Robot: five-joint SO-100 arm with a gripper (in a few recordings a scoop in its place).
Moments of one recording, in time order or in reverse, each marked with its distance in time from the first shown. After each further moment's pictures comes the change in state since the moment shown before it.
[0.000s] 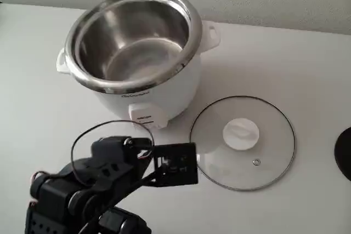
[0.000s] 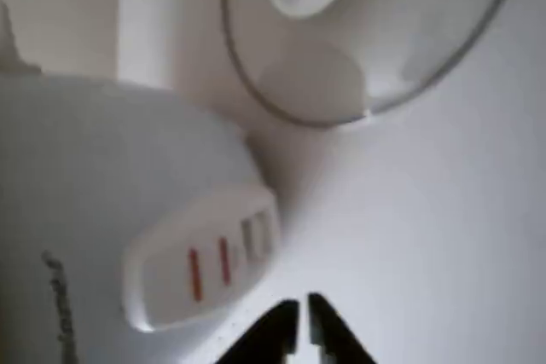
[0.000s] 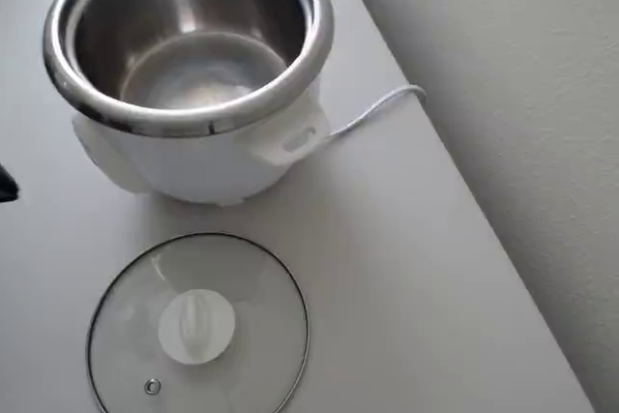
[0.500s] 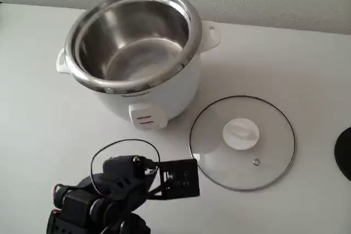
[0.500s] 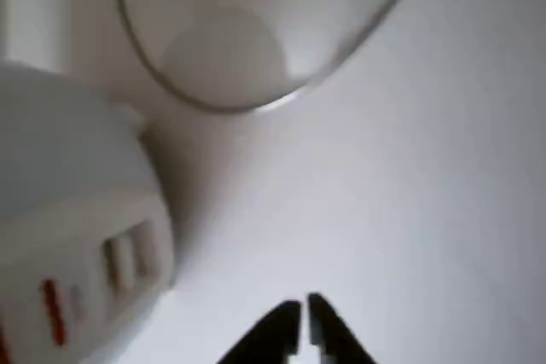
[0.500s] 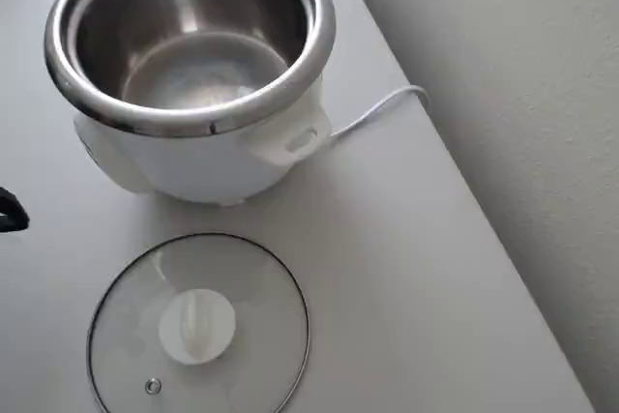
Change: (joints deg) arm 1.5 10.6 19.8 0.0 -1.1
